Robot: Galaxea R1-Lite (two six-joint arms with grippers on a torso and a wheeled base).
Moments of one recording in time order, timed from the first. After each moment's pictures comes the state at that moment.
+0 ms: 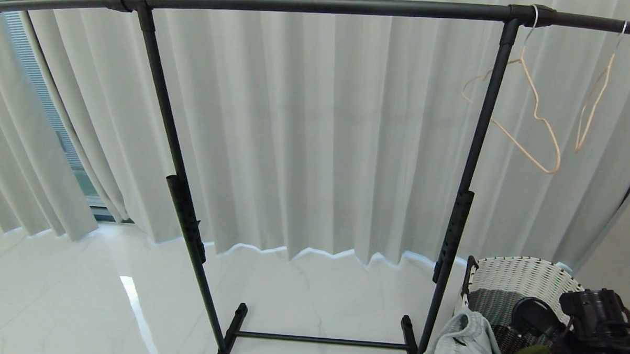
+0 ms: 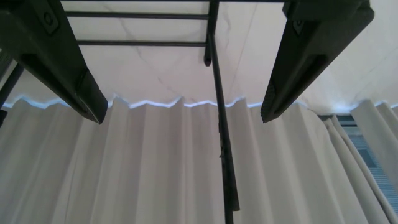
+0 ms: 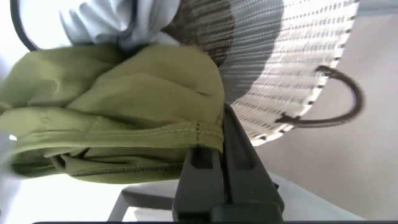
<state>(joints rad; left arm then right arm) -0.01 0.00 0.00 -0.02 -0.04 0.08 0.13 1.89 -0.17 -0.79 -0.28 -0.57</state>
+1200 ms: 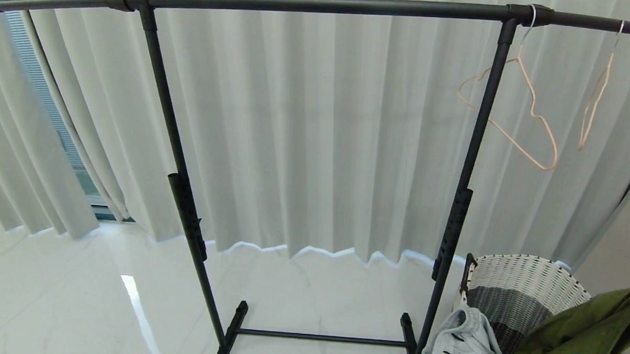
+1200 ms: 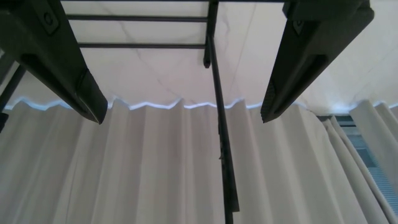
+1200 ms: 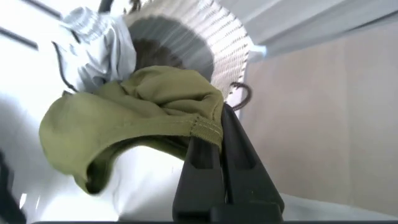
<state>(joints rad) -0.01 0.00 0.00 -0.02 -0.04 0.09 0.19 1.02 -0.70 0.30 -0.28 -0.49</state>
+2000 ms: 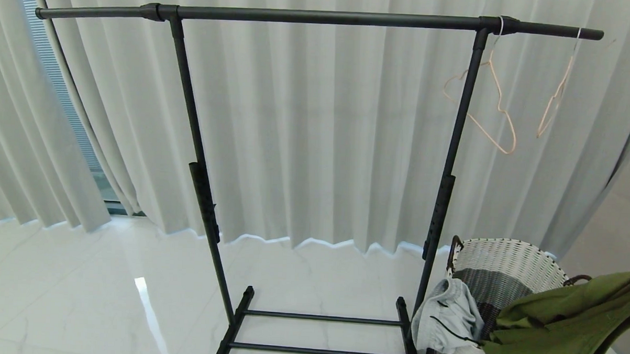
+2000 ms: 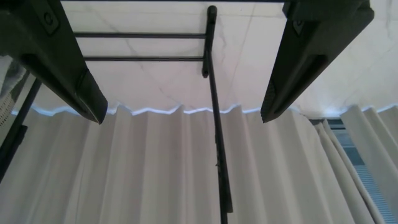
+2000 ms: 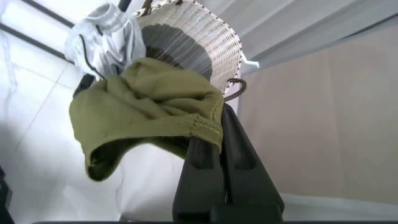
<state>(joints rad) -0.01 0.00 0.00 -0.02 -0.04 0.09 0.25 0.98 -0.73 0.30 -0.27 -0.49</state>
